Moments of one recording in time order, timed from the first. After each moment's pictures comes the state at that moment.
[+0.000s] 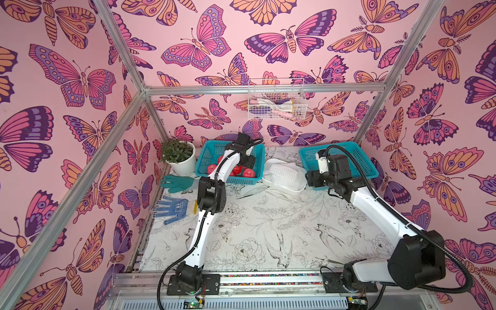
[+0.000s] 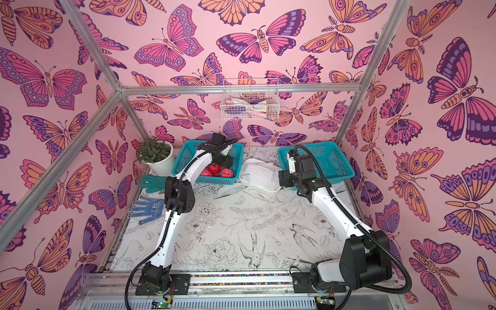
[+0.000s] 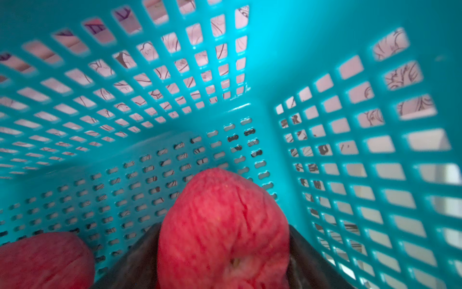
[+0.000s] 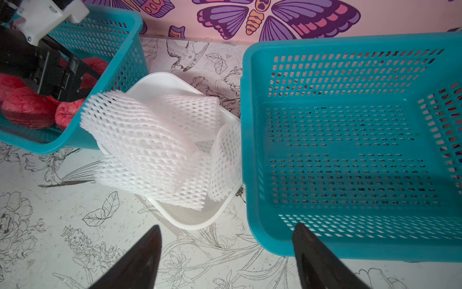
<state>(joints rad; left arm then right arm) -0.34 2.62 2.52 -0.92 0.05 0.09 0.24 1.37 1.07 -0.40 0.00 0.08</state>
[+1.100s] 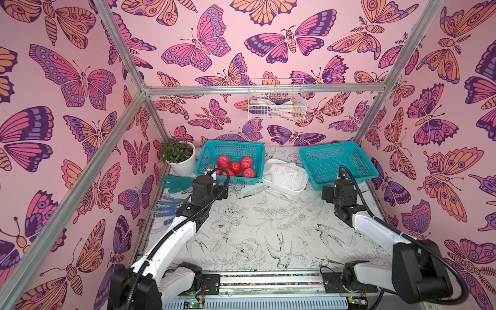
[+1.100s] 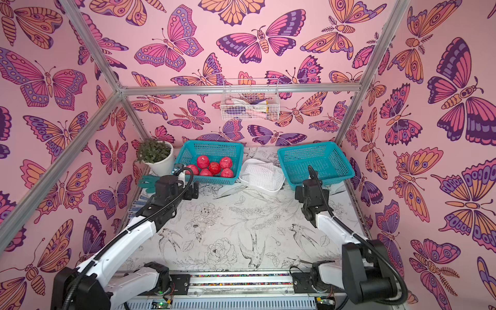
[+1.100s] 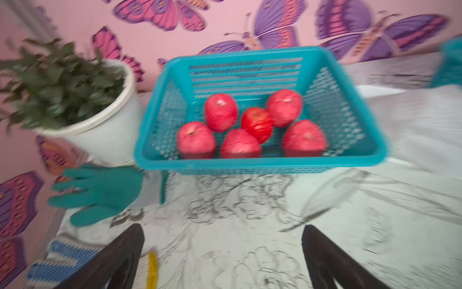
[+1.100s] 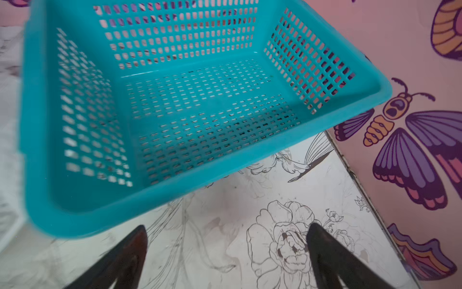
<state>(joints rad) -0.26 1.13 0.69 -0.08 -0.29 -0.03 0.12 1.31 0.56 0.11 0.42 0.12</state>
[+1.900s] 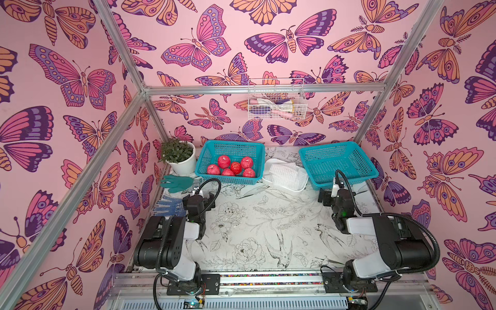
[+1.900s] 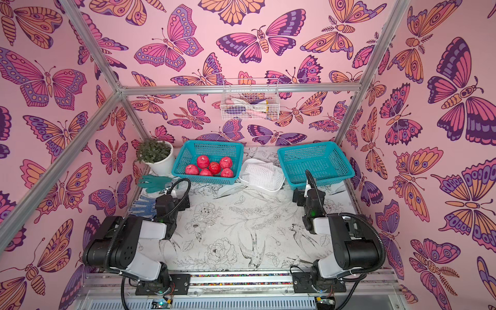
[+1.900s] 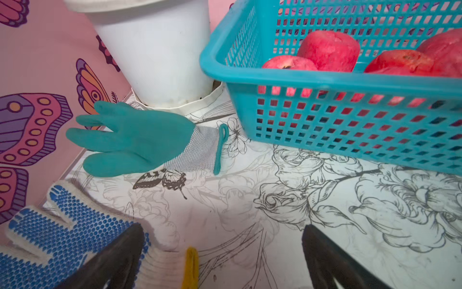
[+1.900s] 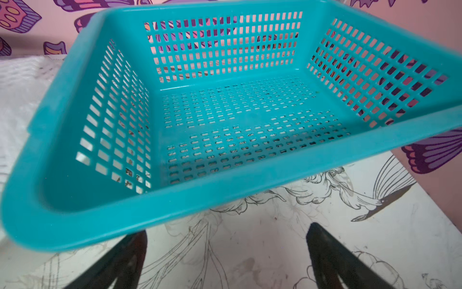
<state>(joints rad) -0.04 1.56 0.32 0.84 -0.23 0.00 0.06 1.52 0.37 0.75 0.17 0.04</state>
